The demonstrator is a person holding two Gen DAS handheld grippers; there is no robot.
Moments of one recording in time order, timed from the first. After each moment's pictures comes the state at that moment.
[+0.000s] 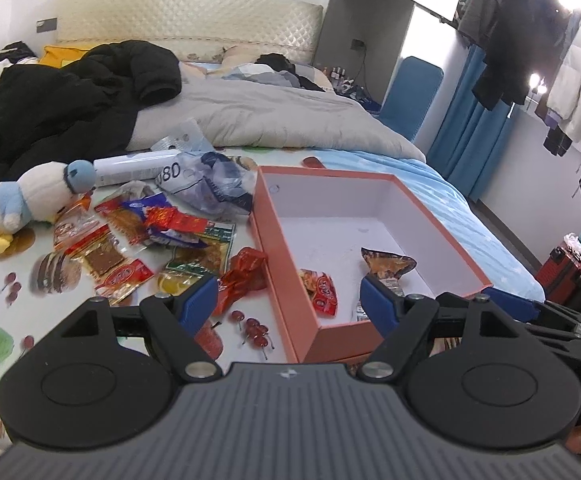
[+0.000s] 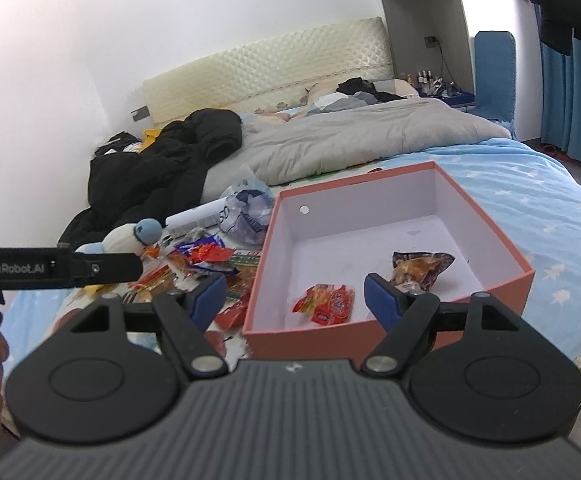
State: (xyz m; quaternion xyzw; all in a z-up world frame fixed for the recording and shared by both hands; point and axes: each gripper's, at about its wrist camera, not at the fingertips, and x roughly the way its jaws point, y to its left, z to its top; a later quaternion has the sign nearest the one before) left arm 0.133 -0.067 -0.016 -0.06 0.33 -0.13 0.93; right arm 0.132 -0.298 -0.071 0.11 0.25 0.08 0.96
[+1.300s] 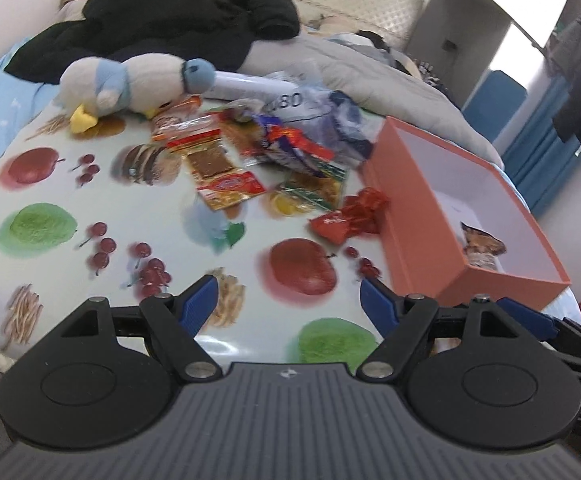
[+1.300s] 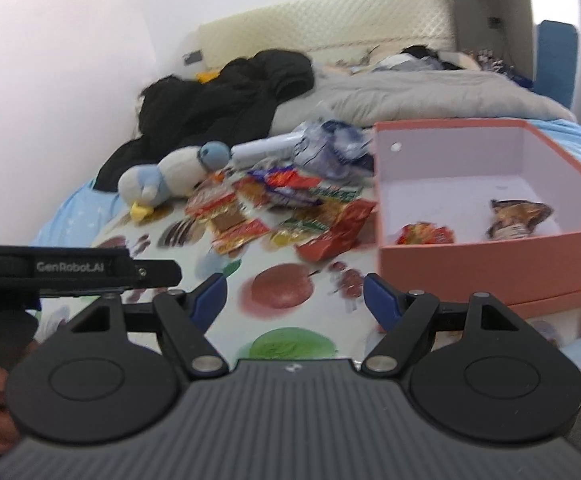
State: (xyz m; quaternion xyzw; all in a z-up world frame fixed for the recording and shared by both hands) left arm 0.123 0.048 -0.122 -0.15 0.38 -0.03 0.91; right arm 0.122 -0.183 -0.123 0.06 0.29 0.15 0.94
